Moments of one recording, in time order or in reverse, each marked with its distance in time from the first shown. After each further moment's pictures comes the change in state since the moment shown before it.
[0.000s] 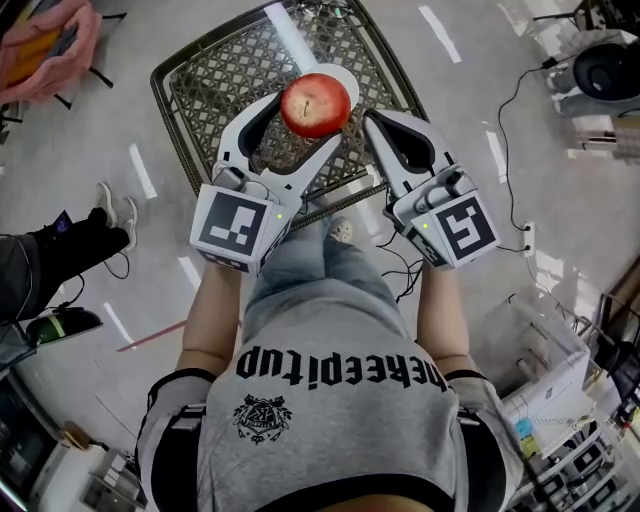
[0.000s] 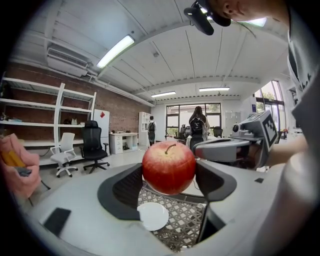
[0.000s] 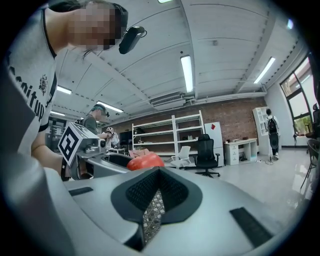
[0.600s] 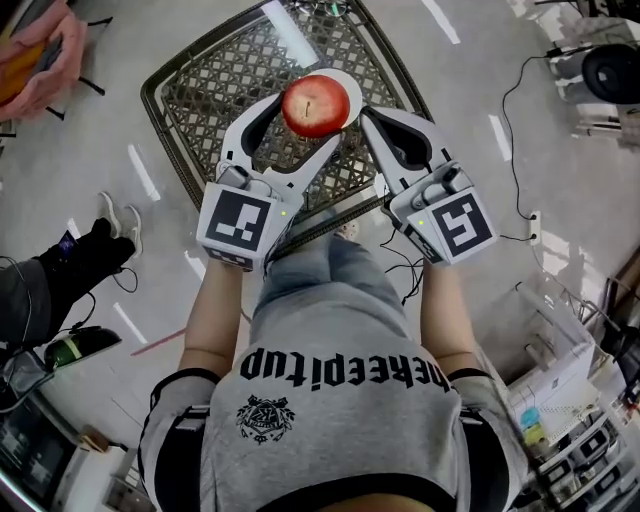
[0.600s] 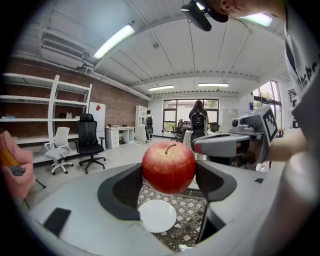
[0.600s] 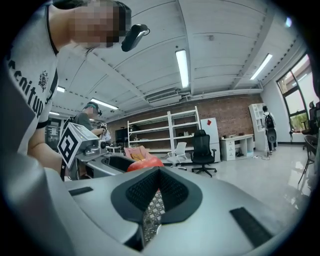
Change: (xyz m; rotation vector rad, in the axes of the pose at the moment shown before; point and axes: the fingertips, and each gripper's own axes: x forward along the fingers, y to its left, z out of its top) left arm 0.031 0.042 -0.026 -0.005 0.063 -0.050; right arm 0.049 -0.021 -0.017 0.022 0.034 -0.034
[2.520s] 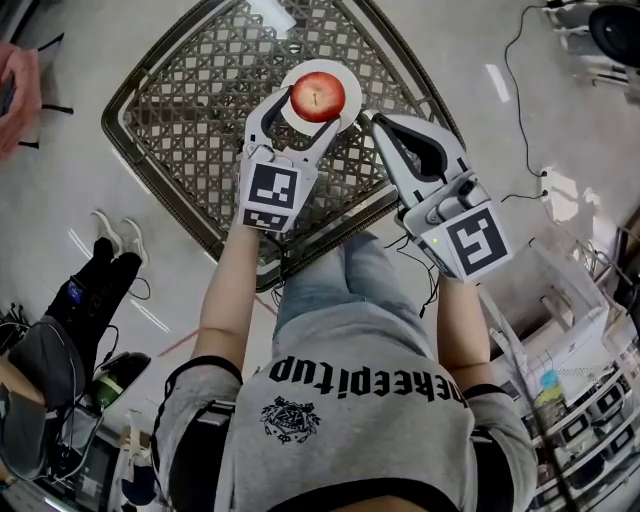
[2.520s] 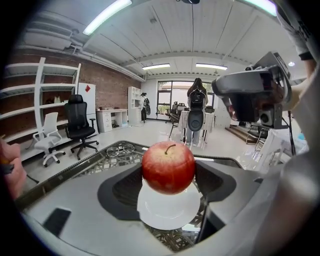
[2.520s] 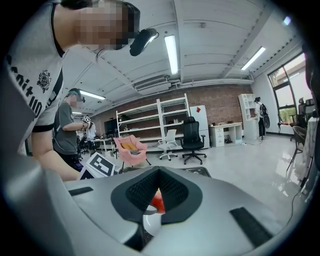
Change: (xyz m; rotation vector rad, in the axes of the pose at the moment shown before) left arm 0.108 0.035 -0.151 0.022 0.207 -0.079; right arm 0.022 -0.043 -0.076 0.057 0.175 -0.084
